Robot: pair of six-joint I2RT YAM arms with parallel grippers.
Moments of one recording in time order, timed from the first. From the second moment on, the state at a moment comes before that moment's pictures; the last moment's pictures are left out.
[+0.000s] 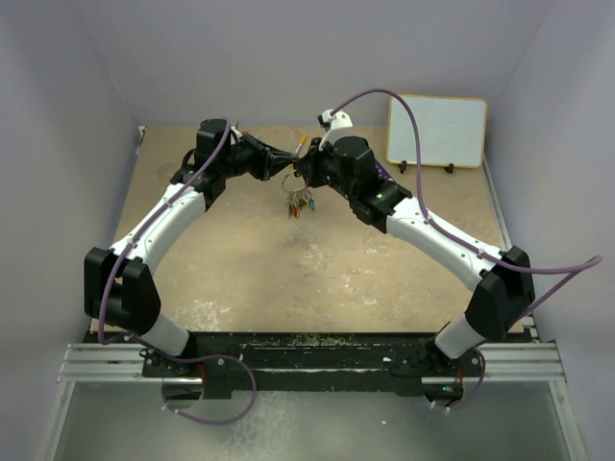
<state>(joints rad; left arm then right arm) -0.32 1.55 1.31 -0.12 0.51 -1.51 0.73 1.56 1.39 -0.06 0.13 0.36</state>
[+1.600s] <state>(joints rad) -0.37 1.54 1.28 -0.12 0.56 -1.51 0.75 1.43 1.32 -0.10 0.17 0.35</state>
